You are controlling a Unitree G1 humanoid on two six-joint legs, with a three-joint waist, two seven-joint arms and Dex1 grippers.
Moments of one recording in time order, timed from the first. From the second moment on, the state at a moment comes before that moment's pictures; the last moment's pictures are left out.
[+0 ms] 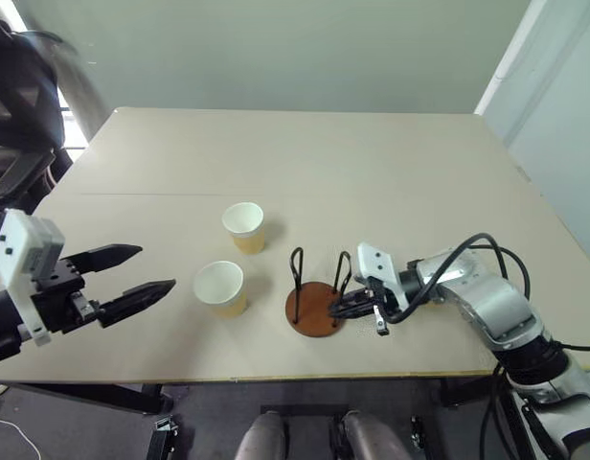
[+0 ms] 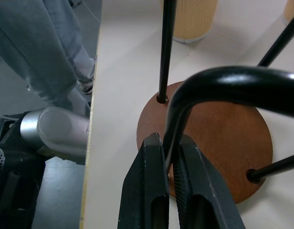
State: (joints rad) left arm 0.21 1.00 0.85 -0.53 -0.90 0.88 -0.91; right arm -0.55 -0.64 0.37 -0.34 0.26 0.80 1.19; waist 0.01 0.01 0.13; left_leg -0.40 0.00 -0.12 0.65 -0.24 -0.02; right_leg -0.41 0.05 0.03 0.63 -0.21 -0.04
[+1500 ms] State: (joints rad) left arm -0.12 1.07 0.53 -0.35 -0.88 0.81 -1.04; right arm -0.50 -1.30 0.17 -0.26 0.18 0.35 1.54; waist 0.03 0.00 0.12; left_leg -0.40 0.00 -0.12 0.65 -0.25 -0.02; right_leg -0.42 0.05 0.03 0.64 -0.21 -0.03
